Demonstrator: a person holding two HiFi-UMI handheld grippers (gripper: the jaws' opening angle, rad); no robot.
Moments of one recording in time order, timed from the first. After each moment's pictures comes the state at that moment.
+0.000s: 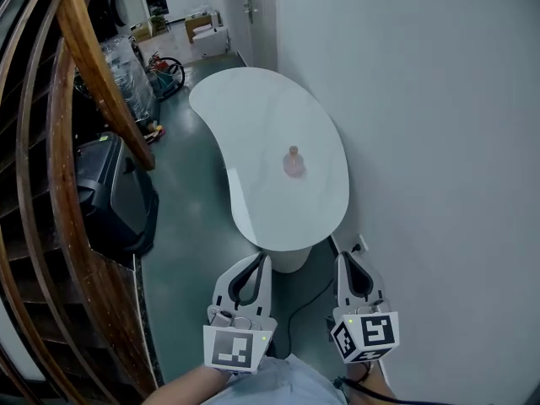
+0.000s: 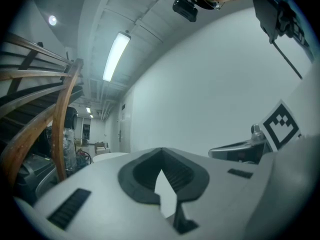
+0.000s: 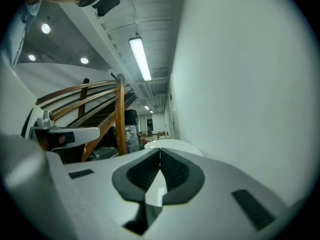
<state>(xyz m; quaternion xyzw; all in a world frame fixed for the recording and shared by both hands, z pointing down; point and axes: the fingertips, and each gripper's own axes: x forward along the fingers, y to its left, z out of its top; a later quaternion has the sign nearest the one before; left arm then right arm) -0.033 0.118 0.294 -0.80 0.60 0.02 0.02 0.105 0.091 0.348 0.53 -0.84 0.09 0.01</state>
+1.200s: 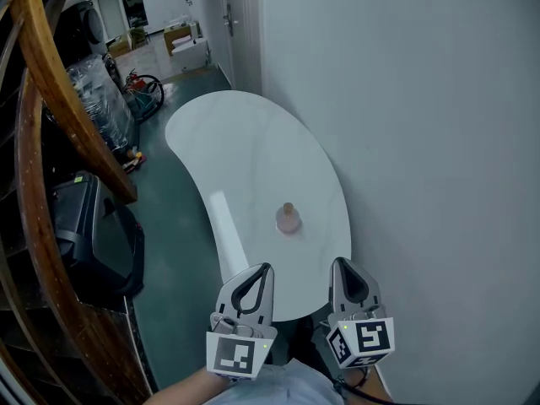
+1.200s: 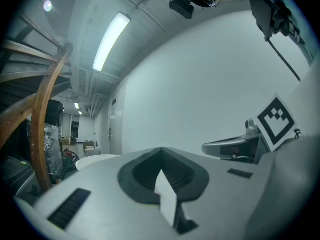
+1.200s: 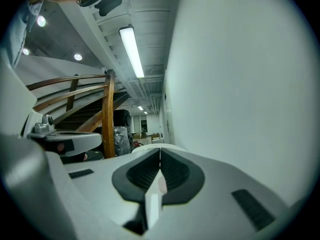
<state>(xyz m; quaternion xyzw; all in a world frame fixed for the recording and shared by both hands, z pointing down) -0.041 -0.046 0.299 -0.83 0.56 0.01 0.02 0.084 -0.066 0.339 0.56 -0.83 0.08 0.00</state>
